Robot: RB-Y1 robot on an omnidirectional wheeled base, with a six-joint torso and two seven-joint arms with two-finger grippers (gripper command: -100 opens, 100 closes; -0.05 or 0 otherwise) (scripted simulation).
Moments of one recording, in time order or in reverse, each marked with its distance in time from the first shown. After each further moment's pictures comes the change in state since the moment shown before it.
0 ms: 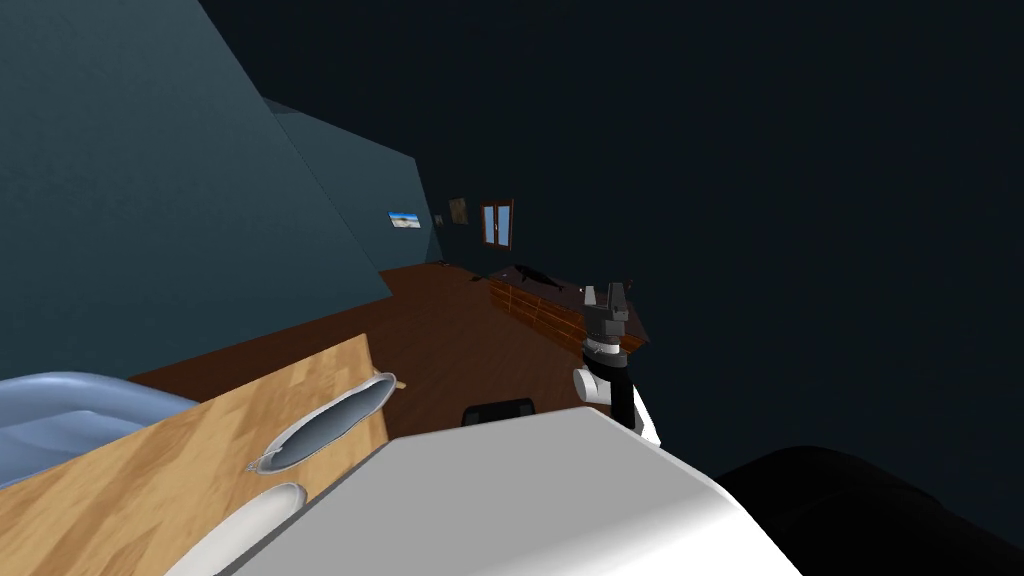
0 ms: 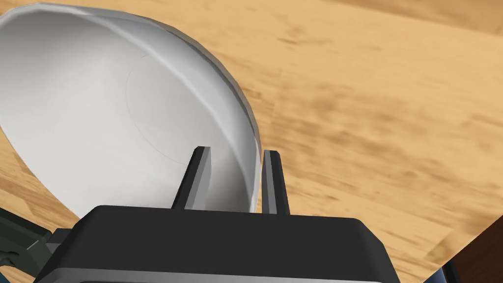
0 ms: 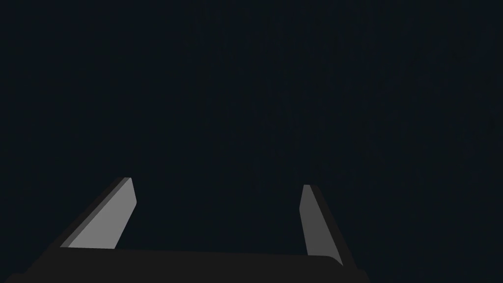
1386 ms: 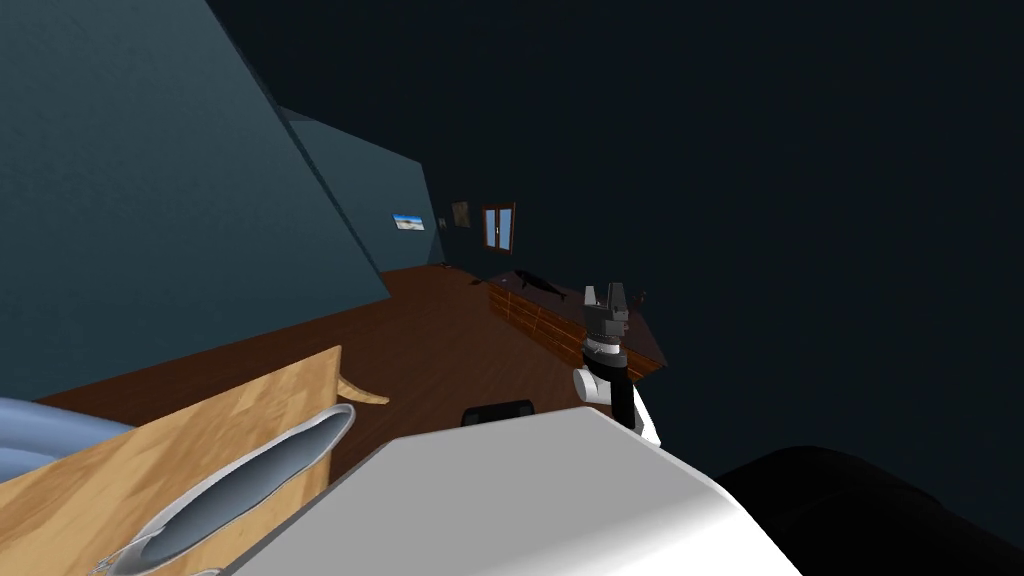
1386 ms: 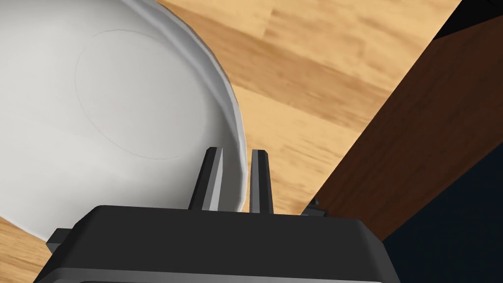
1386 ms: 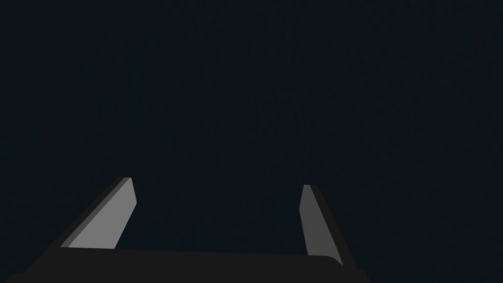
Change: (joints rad) left arm 0.213 0.002 0.086 -0.144 0.126 0.222 0.083; right arm 0.000 0.000 0.000 0.000 0.000 0.000 0.000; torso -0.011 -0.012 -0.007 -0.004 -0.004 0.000
